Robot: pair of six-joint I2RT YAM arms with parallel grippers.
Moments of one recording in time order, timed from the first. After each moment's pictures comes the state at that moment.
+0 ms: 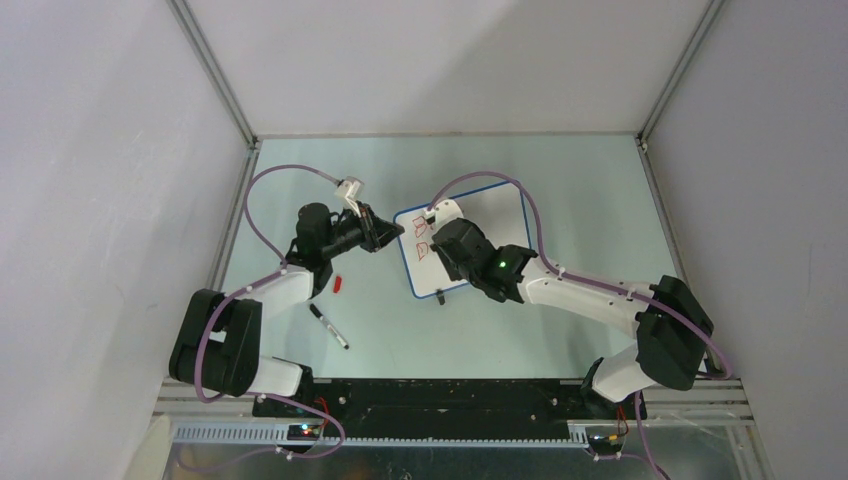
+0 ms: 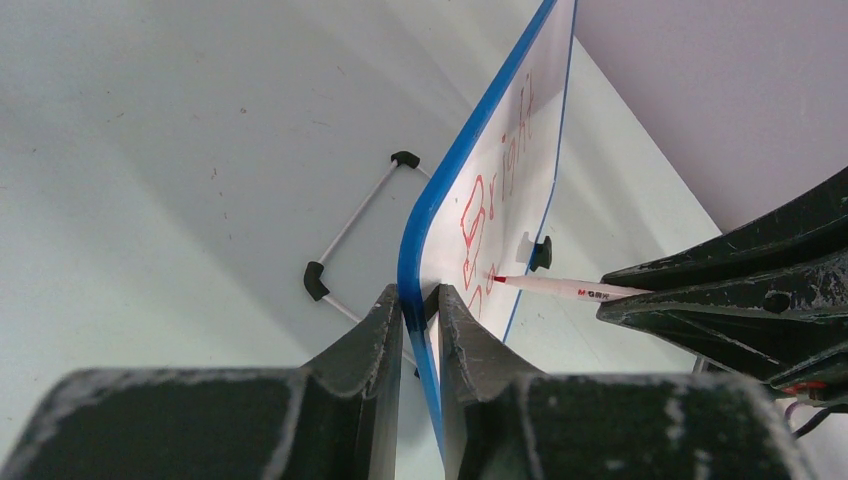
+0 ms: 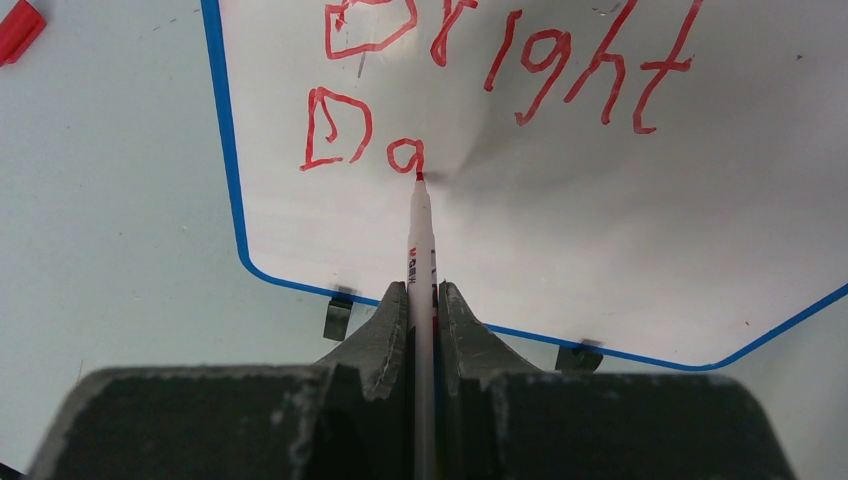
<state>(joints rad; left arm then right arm) -0.25 1.39 0.58 0.58 0.64 -0.42 0.97 1.50 1.09 -0.31 0.40 0.19</state>
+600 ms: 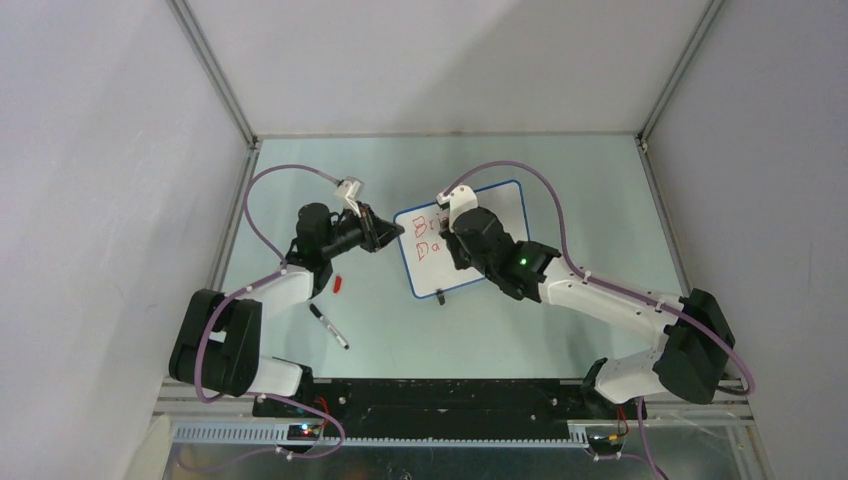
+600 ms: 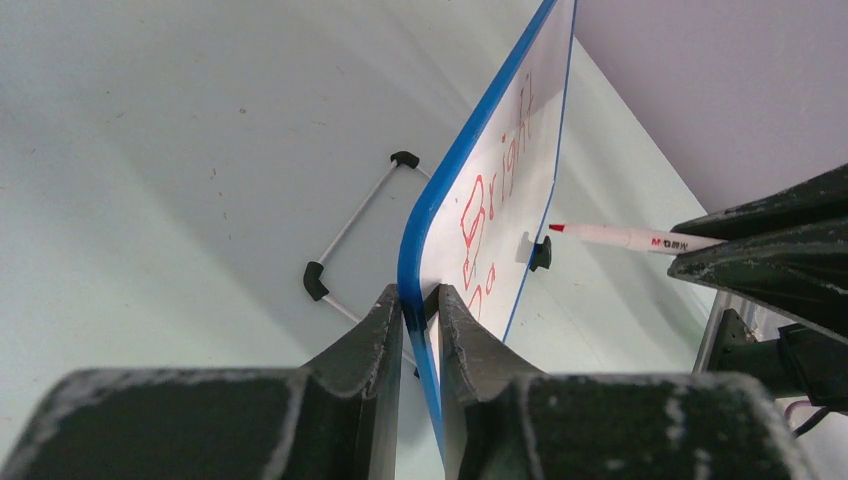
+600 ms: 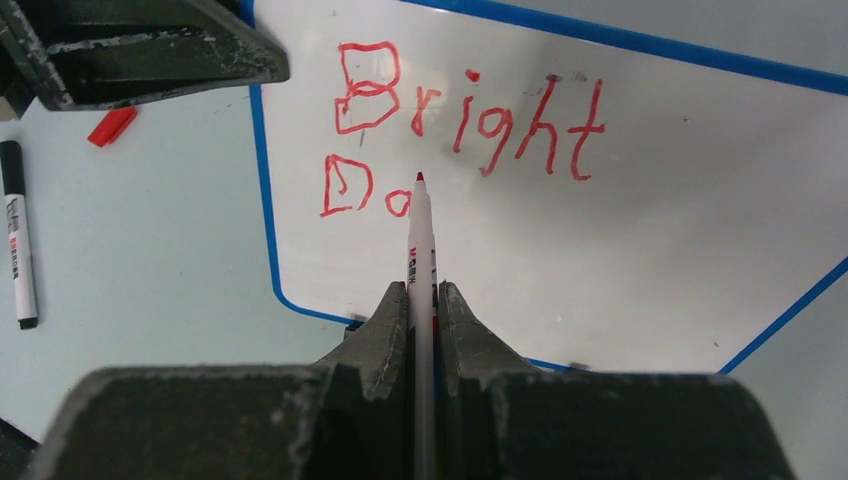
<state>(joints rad) -0.25 1.39 0.58 0.58 0.64 -0.42 0.94 1.39 1.09 -0.27 0.35 0.19</state>
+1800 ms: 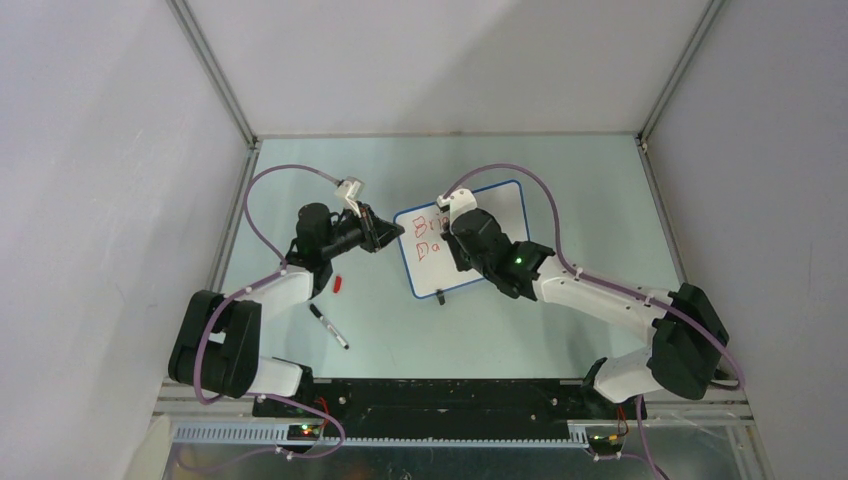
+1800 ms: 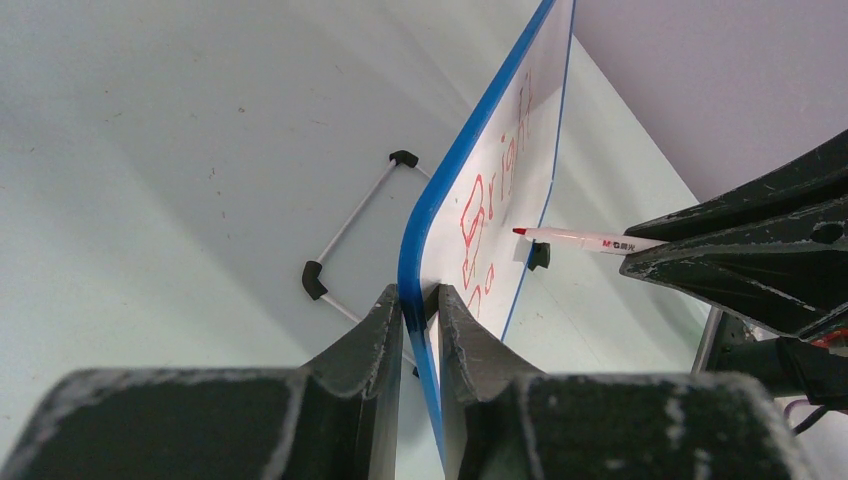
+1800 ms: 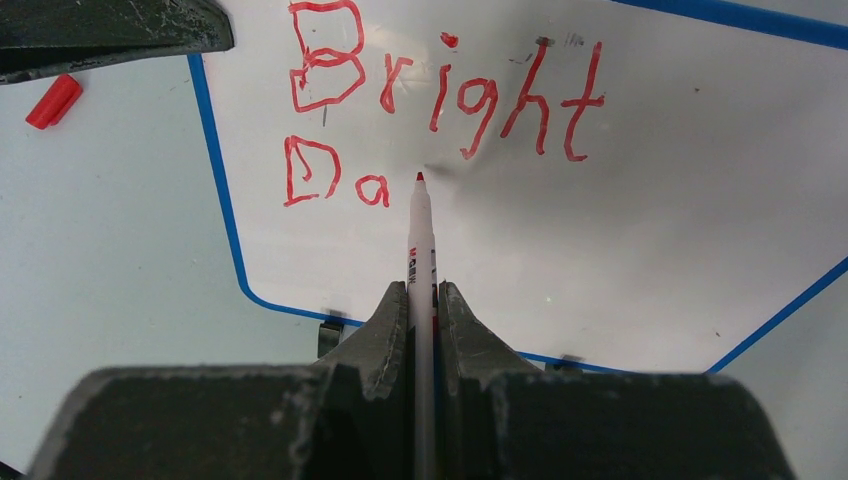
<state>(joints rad) -0.25 1.38 0.58 0.57 0.64 -0.42 0.92 1.42 1.06 -0.25 0.35 0.18</state>
